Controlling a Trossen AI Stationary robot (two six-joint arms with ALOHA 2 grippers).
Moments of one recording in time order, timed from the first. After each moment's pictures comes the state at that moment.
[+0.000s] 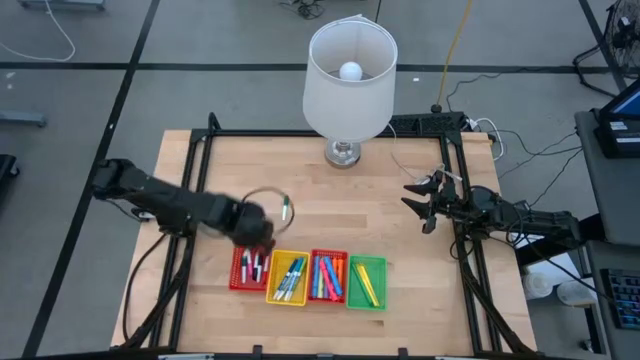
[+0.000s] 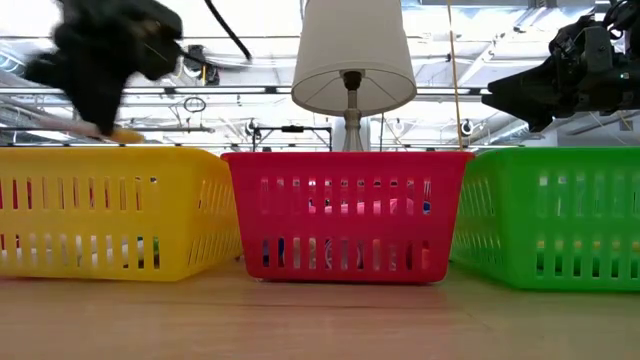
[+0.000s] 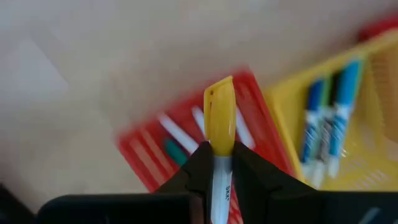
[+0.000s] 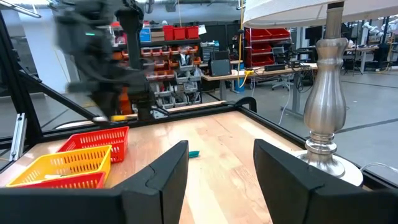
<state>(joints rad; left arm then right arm) -0.25 1.38 1.04 -1.05 0.00 -1.31 -0.10 0.01 0.02 0.07 0.16 0.09</state>
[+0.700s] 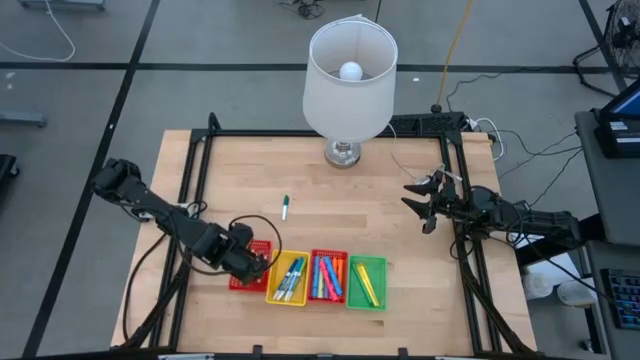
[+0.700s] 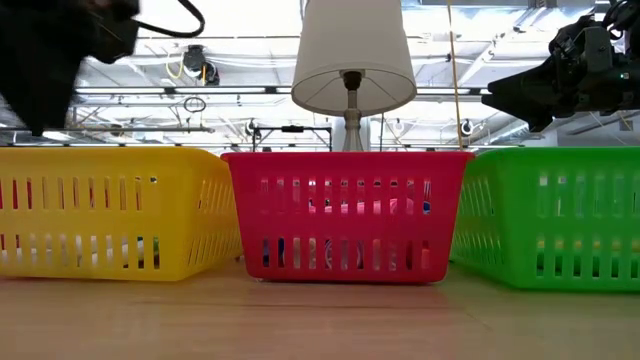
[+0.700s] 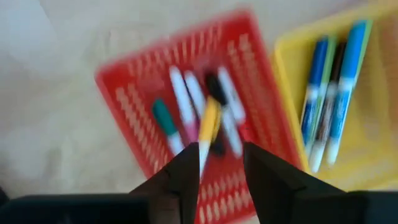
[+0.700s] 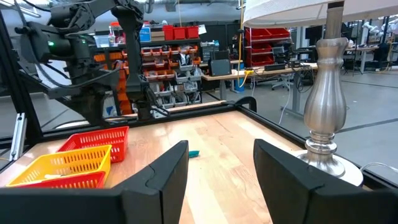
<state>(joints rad) -0.53 1.42 1.04 -1.04 -0.12 -1.68 -0.10 0.01 0.02 0.07 0.16 0.09</state>
